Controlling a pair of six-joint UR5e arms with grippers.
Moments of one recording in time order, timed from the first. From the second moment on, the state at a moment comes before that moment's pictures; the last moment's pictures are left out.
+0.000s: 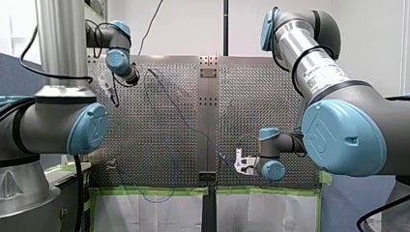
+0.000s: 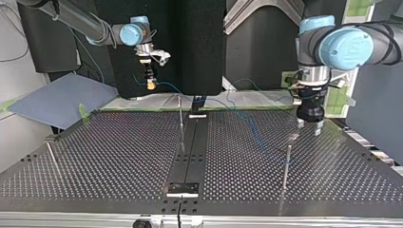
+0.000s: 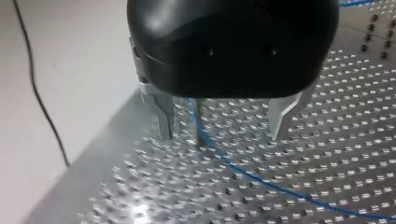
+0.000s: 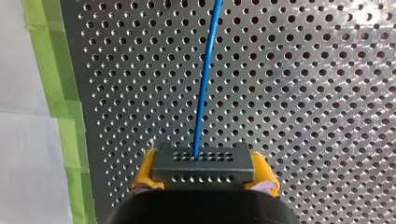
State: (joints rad) left arm 0.04 -1.45 -1.93 -2.95 -1.66 -2.08; right arm 2.00 -0.75 1.94 -1.07 1.53 1.61
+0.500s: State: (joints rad) left arm 0.03 -1.30 -1.78 -3.10 -1.62 -1.99; right arm 2.00 -0.75 1.94 -1.06 1.52 1.62
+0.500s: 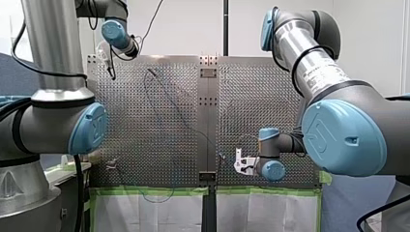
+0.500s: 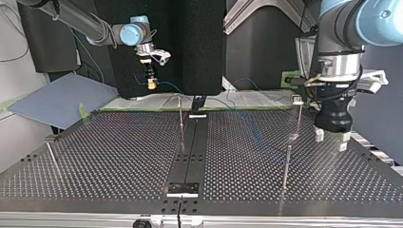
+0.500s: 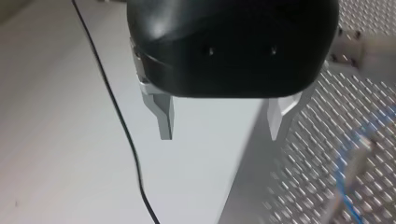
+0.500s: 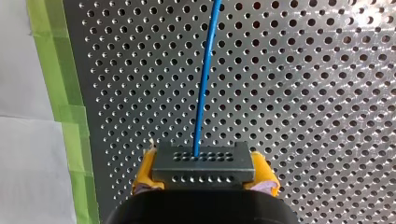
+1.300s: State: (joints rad) left arm -0.05 -1.36 -1.62 -3.31 -1.63 -1.88; right arm 2.00 -0.75 1.94 -1.06 1.52 1.62
